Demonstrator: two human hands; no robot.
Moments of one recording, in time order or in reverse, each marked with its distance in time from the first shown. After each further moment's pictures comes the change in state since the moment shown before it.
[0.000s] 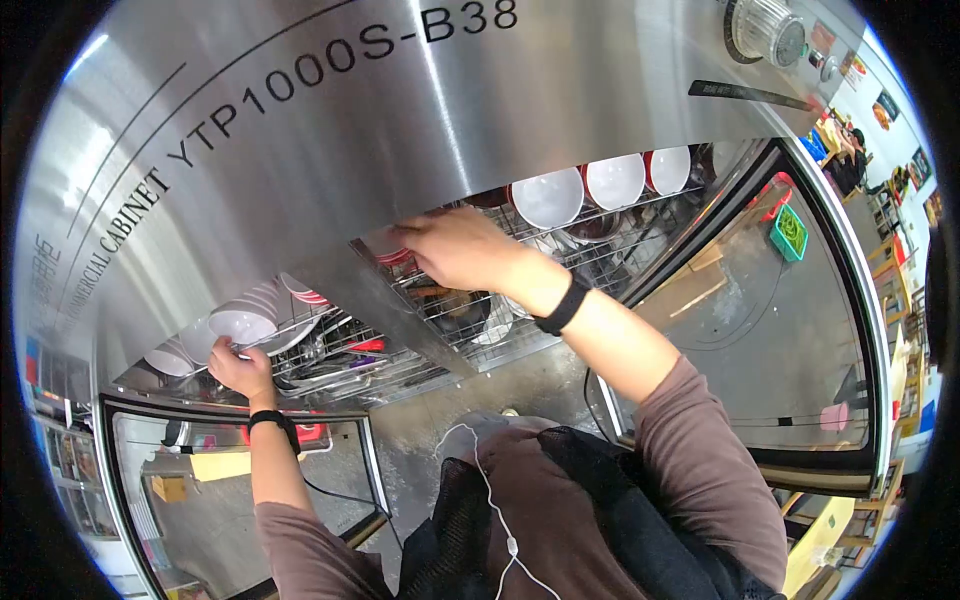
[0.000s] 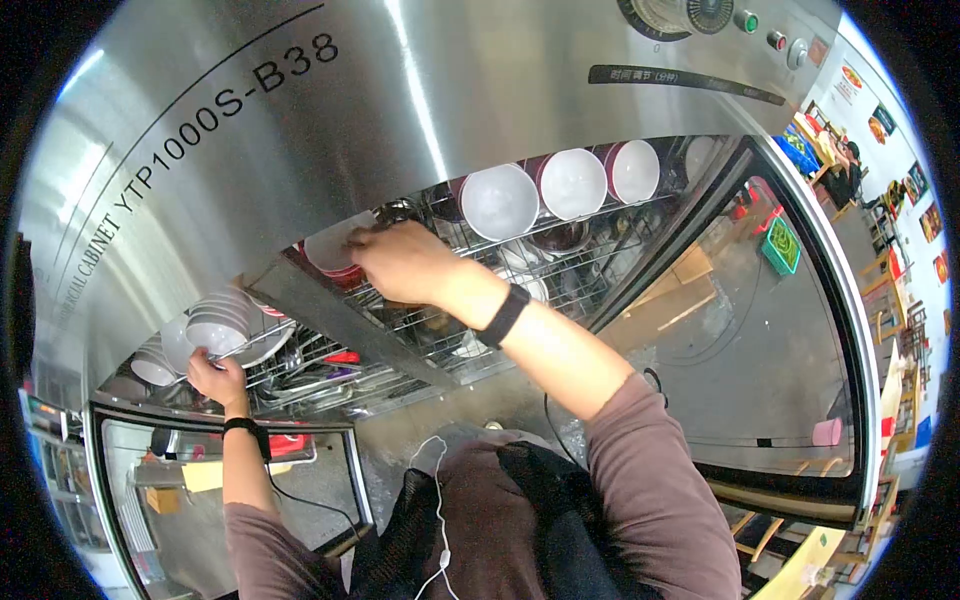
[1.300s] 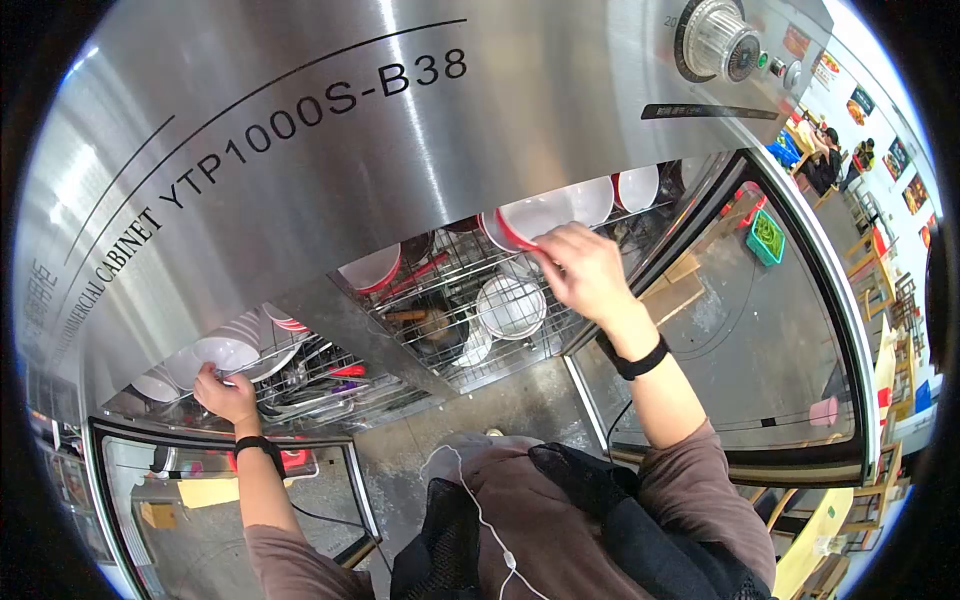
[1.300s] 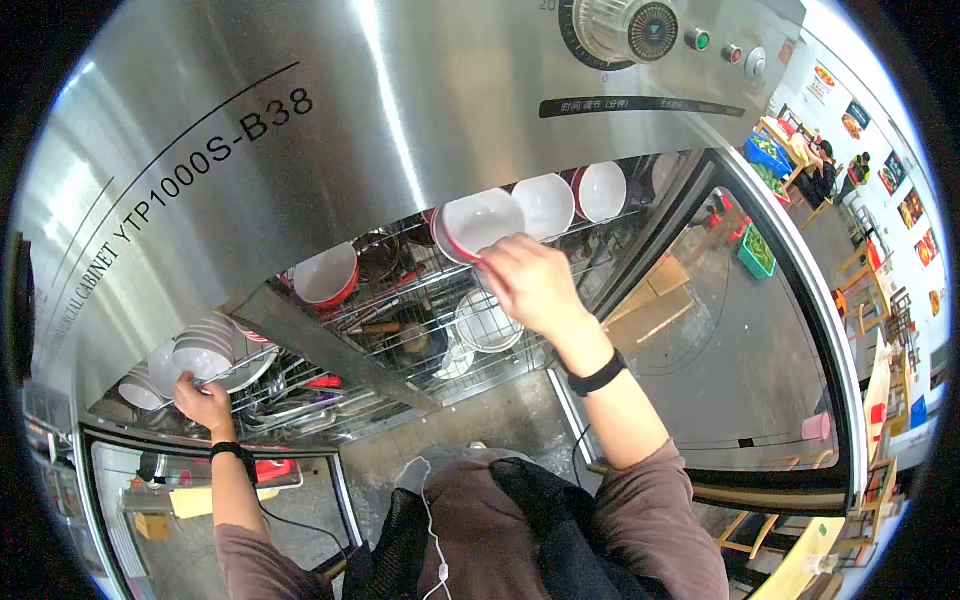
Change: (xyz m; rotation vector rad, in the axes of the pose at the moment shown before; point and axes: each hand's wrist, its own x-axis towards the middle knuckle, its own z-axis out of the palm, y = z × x) left_hand -0.006 -0.009 0.005 -0.030 -0.009 -0.006; right_hand -0.129 0.035 -0.097 -0.231 0.281 0.233
